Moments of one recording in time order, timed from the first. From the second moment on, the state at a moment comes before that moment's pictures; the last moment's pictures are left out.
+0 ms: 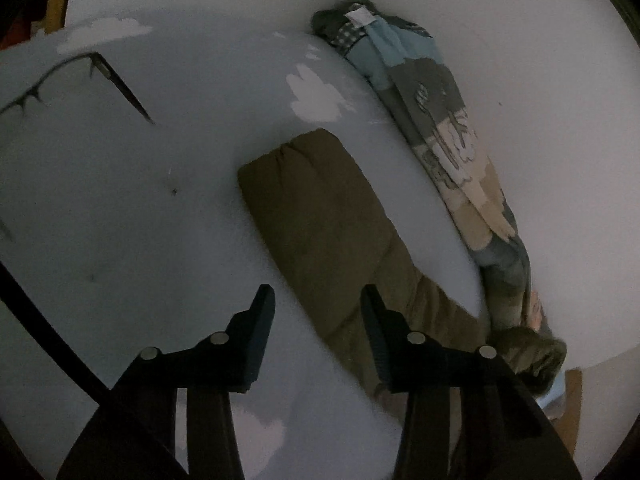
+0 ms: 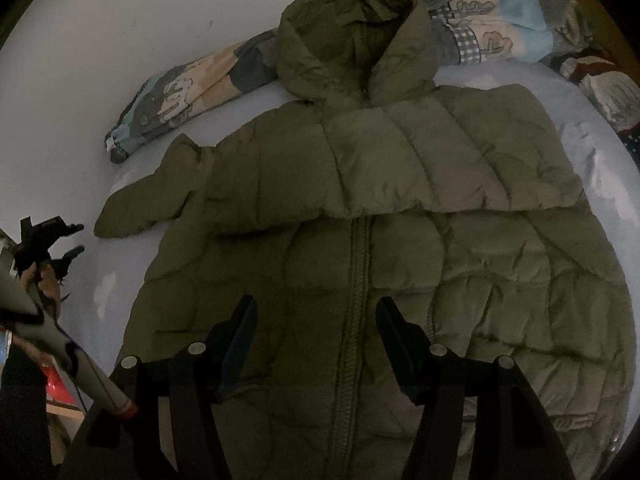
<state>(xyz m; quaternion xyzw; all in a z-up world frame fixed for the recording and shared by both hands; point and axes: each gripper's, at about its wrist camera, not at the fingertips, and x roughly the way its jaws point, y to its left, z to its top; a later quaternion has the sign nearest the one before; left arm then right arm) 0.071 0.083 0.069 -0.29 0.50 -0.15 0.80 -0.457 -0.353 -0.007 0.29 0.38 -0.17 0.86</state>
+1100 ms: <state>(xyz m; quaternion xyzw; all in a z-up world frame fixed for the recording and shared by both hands) 0.078 0.041 0.166 -0.26 0.40 -0.19 0.86 -0.494 -0.416 0.009 0.33 0.32 -0.27 0.85</state>
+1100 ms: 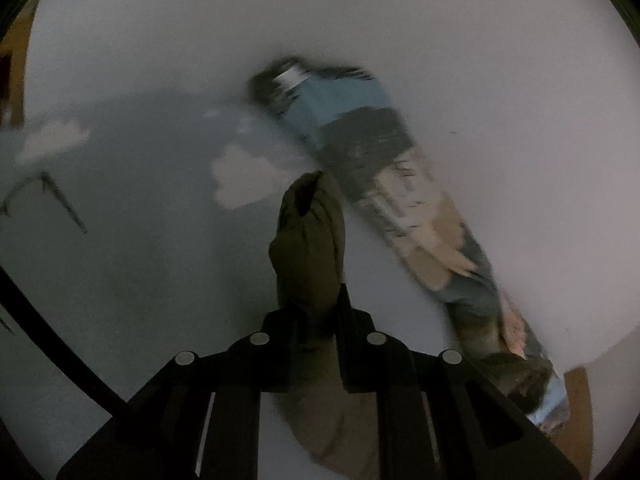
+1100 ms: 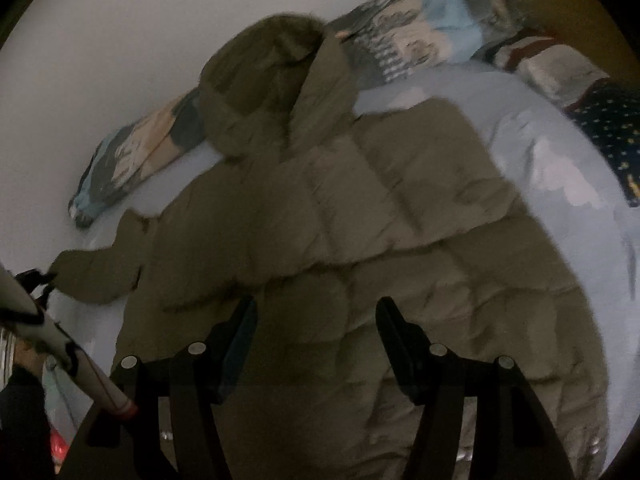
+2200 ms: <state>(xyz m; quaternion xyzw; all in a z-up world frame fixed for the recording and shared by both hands) -0.283 -0.345 0.212 -0.02 0.43 -0.49 0.76 -0.638 -0.497 0.061 0.42 0.18 -0.37 0.81</state>
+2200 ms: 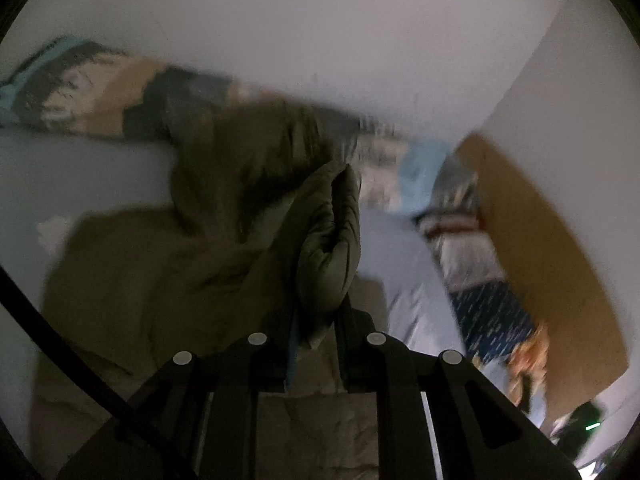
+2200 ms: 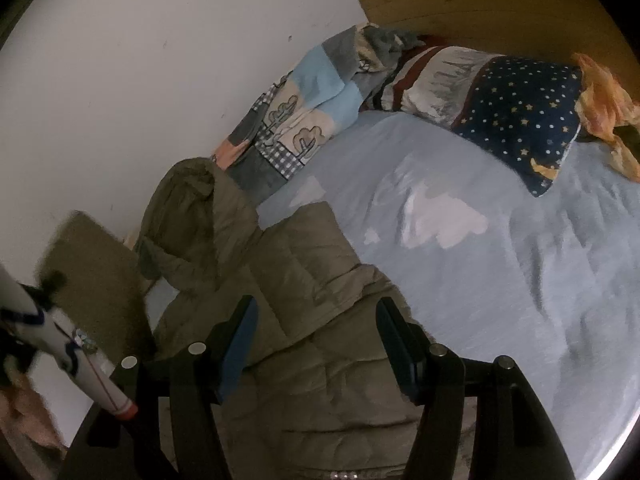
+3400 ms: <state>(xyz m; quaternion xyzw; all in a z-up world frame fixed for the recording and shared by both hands) -0.170 -0.301 0.076 0.18 0.49 -0.27 0.81 -0.594 -0.490 0.046 0.40 0.22 -0.37 0.81</state>
